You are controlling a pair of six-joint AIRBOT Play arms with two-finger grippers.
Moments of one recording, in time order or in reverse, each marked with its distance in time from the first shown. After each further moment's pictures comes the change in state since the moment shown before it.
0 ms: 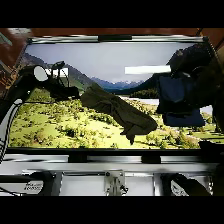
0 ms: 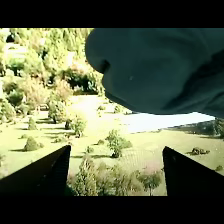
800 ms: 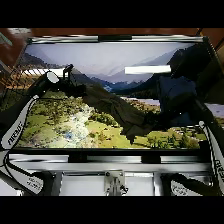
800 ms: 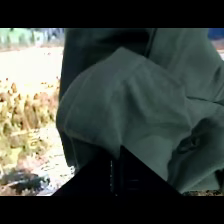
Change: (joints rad) left arm 0.040 -0.246 0.085 -0.311 0.234 0.246; right arm 0.016 -0.228 -0.210 0.199 0.062 -0.061
